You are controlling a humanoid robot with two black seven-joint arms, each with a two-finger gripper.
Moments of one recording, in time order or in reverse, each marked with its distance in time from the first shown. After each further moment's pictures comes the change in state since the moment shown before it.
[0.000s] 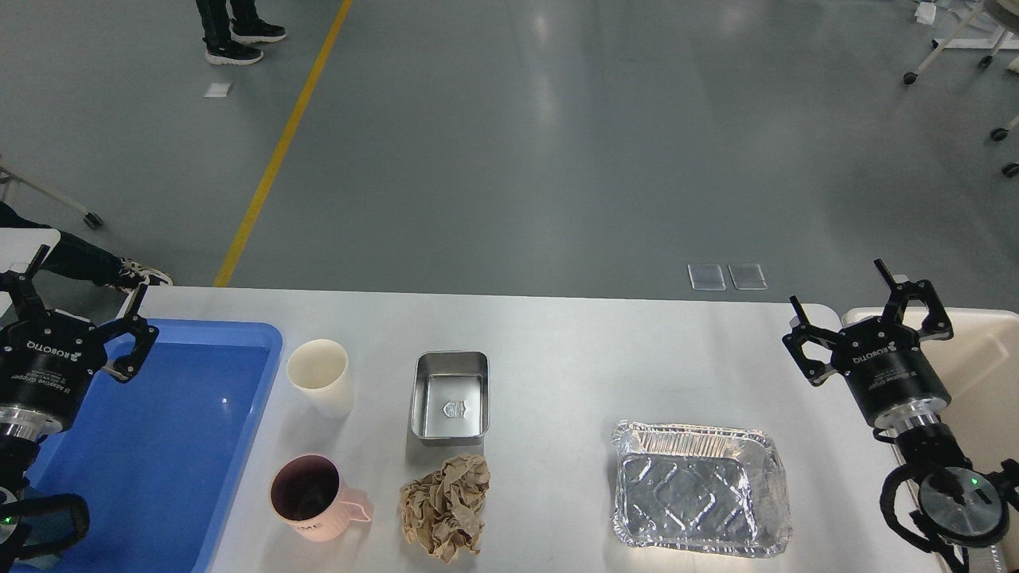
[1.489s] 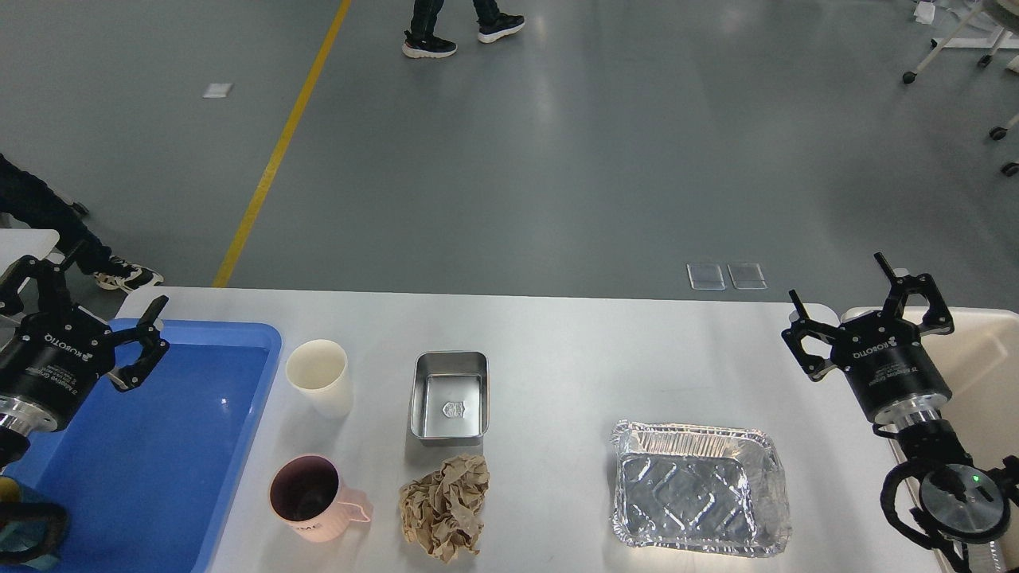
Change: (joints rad) left arm 0.051 0.257 0.177 -0.128 0.004 0.132 0.006; right arm 0.002 -0.004 0.002 0.023 0.000 0.004 -0.001
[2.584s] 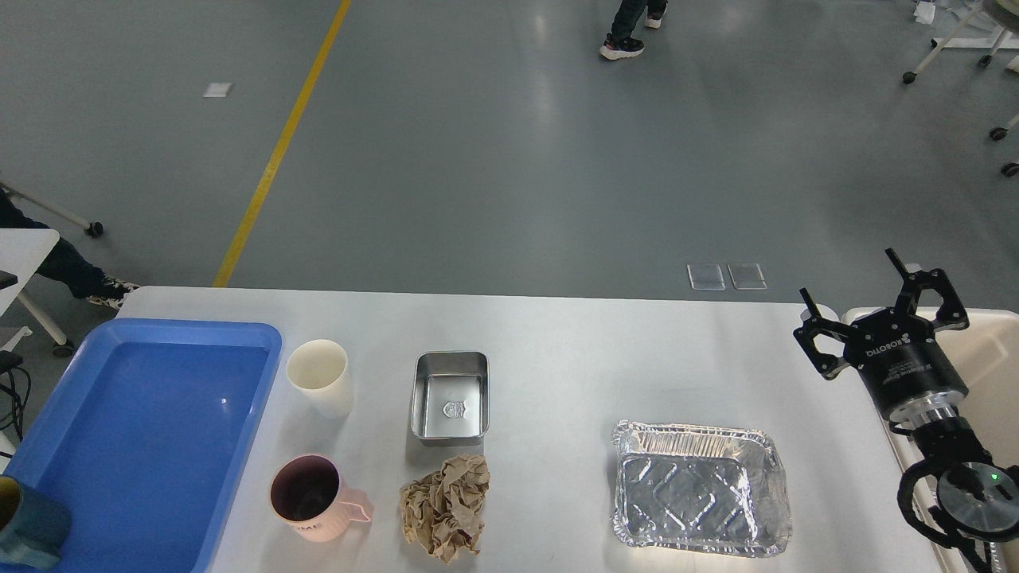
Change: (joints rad) left arm 0.318 0.705 -0.030 -0.128 0.169 -0.041 -0.020; right arm -0.002 -0.046 -0.005 0.001 0.000 0.006 -0.001
